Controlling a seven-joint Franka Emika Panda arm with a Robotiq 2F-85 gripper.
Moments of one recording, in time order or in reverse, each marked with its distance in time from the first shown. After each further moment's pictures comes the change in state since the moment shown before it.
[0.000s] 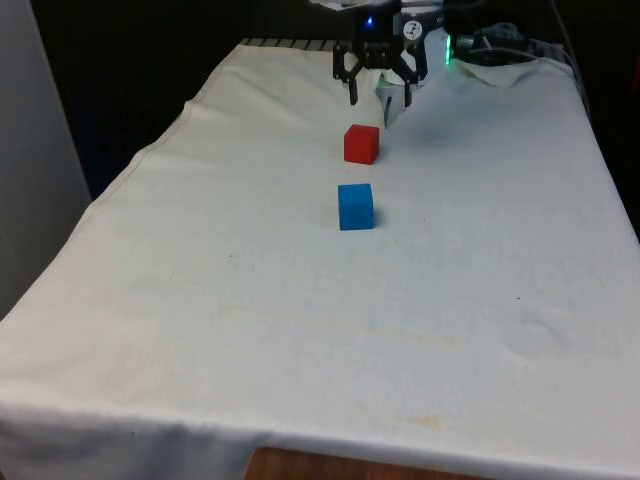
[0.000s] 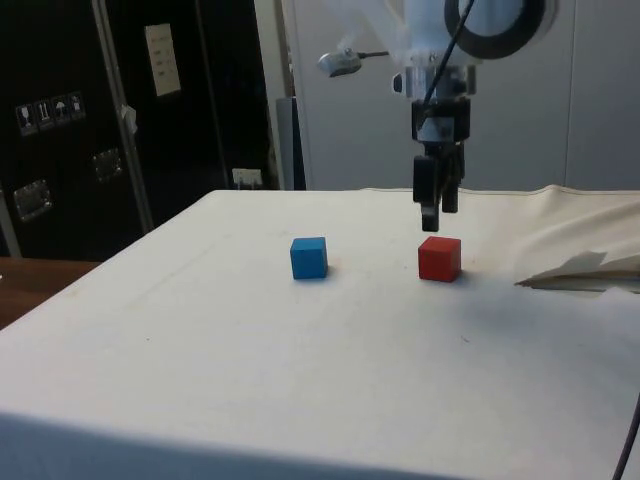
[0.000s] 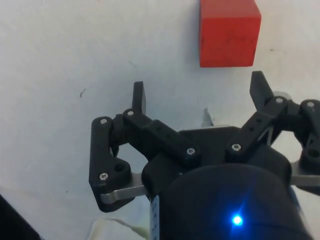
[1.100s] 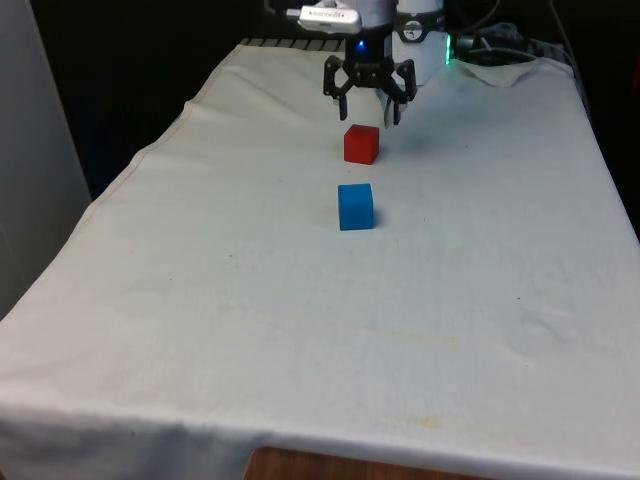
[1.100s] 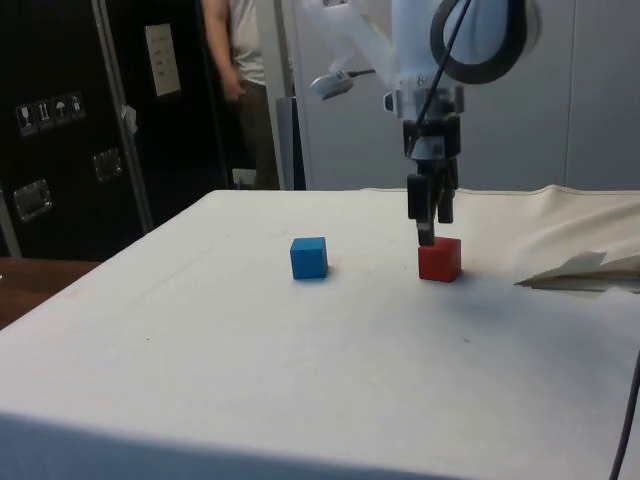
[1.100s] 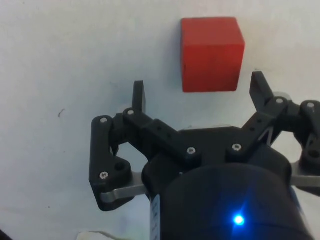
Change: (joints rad) arm -0.003 0.135 -0.016 0.066 -0.043 0.032 0.015
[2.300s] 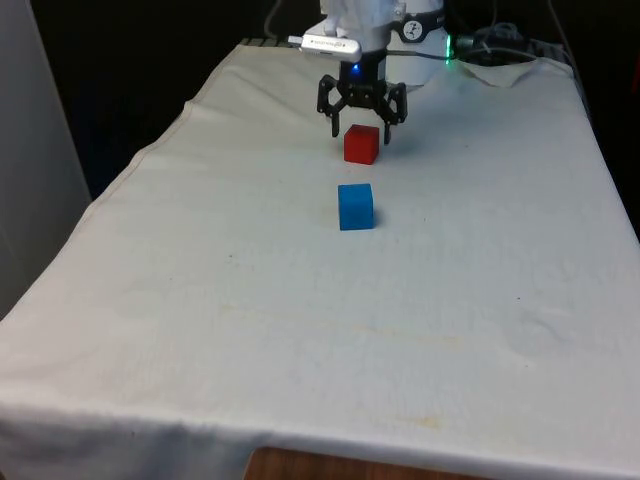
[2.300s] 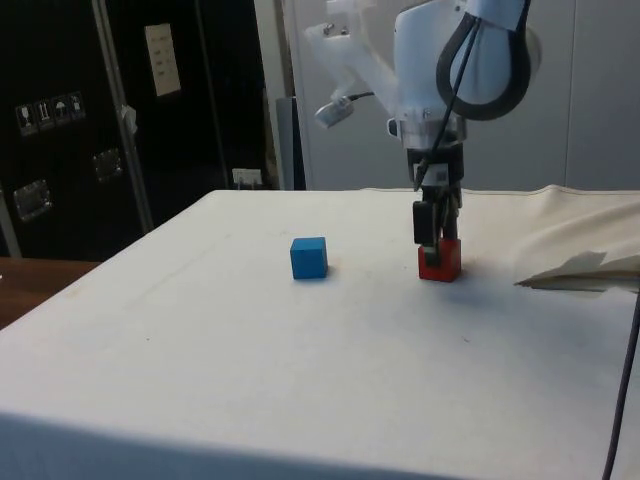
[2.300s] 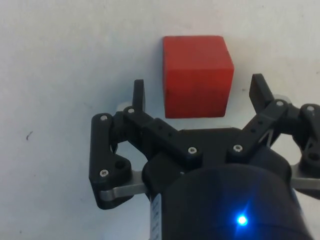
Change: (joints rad) arm 0.000 0.139 -0.018 0.005 -0.055 0.127 0.031
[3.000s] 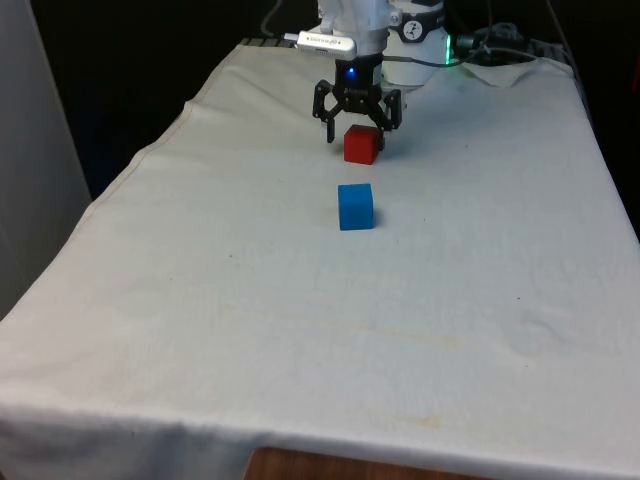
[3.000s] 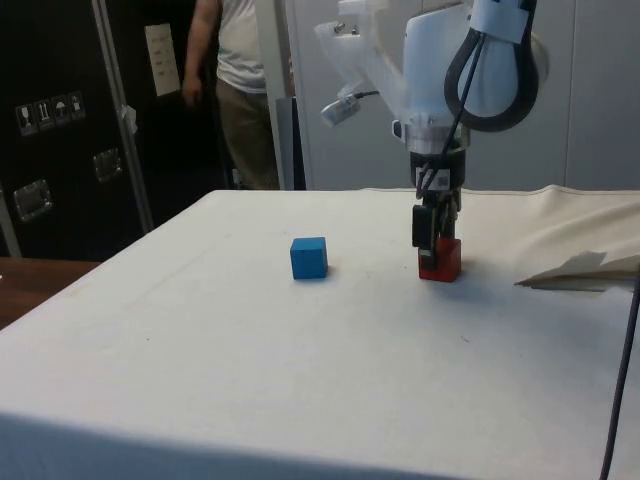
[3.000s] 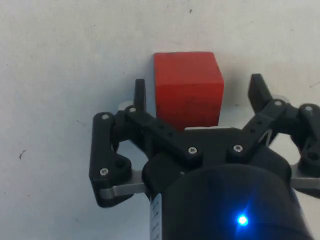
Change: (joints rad) arm 0.000 0.042 -0.016 -0.019 0.001 0.123 0.006
